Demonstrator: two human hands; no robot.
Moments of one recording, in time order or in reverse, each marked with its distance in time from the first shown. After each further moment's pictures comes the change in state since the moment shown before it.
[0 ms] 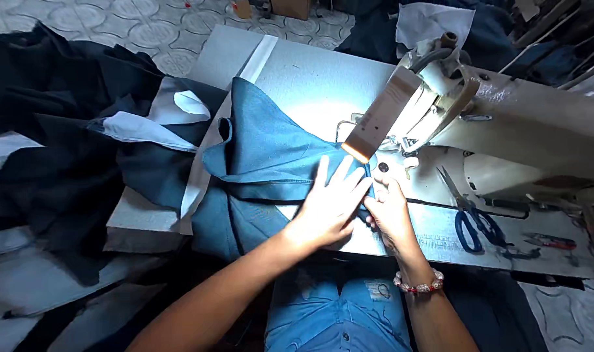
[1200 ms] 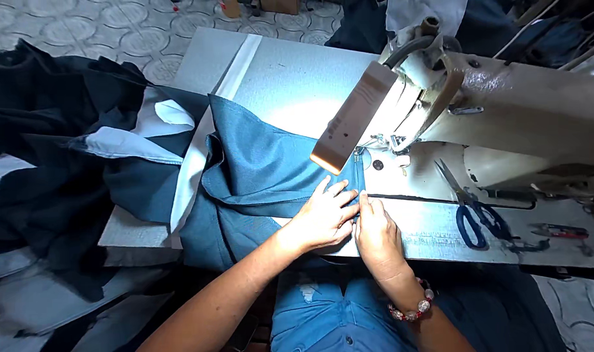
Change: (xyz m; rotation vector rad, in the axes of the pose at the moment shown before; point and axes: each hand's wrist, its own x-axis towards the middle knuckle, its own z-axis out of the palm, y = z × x) left_hand -0.002 -0.014 0.023 -0.206 -0.133 0.118; right_hand -0.033 0.017 0.014 -1.001 0.104 -0.364
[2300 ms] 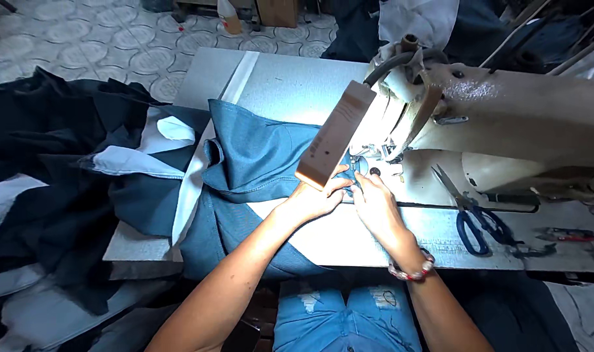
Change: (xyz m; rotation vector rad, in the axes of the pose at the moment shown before) left_hand 0.030 -0.053 -0.002 -0.044 0.071 -0.124; right_hand 0.064 0.020 -0.006 0.287 -0.072 -0.015
